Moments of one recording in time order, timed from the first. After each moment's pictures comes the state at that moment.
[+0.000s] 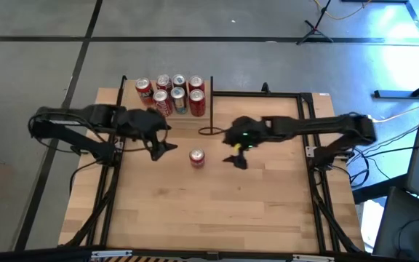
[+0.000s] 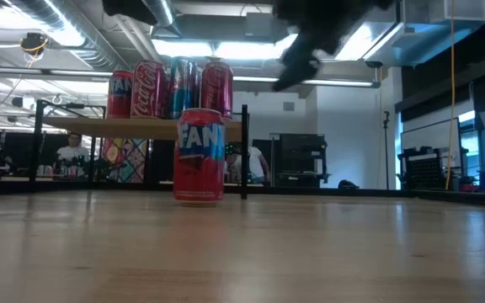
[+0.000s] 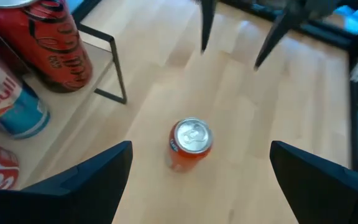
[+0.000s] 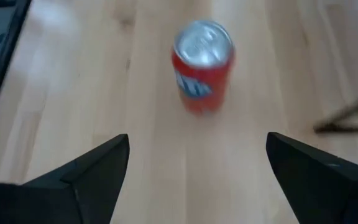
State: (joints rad) left arm -0.06 1.10 1.26 -0.90 -0.22 -0.44; right arm -0.04 1.52 1.21 -0.50 -0.16 0.02
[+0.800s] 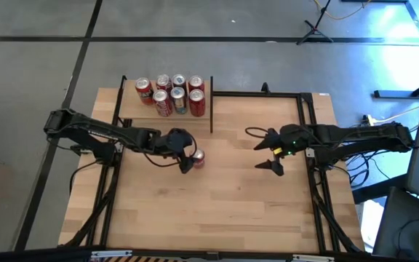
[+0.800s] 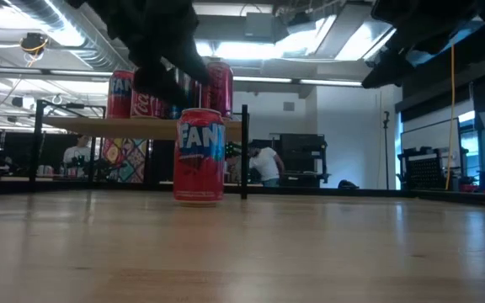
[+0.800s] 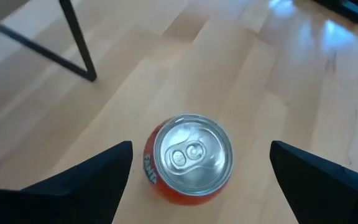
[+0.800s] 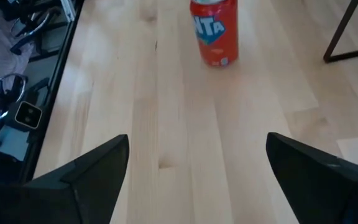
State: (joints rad) left arm -0.09 1.36 0.90 -0.32 -0.27 -0.56; right arm 0.03 0.92 0.71 -0.44 -0.15 0.24
